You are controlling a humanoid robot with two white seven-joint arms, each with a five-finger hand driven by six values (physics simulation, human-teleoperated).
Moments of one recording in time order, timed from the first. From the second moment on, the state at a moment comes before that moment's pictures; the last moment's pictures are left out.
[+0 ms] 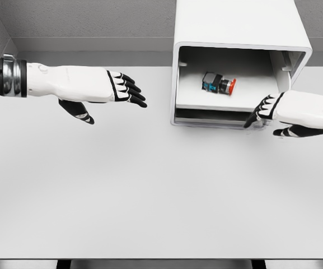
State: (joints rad) left arm -1.07 0.86 -0.99 -1.60 -0.07 -0.61 -0.61; right arm -0.45 -1.04 0.40 -1.70 0.12 -0.61 0.61
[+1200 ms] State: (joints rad) left arm -1.07 0.85 -1.00 -1.60 -0.07 -0.61 -0.61; right arm -0.38 -1.08 0.31 -1.70 0.11 -0.61 0.61
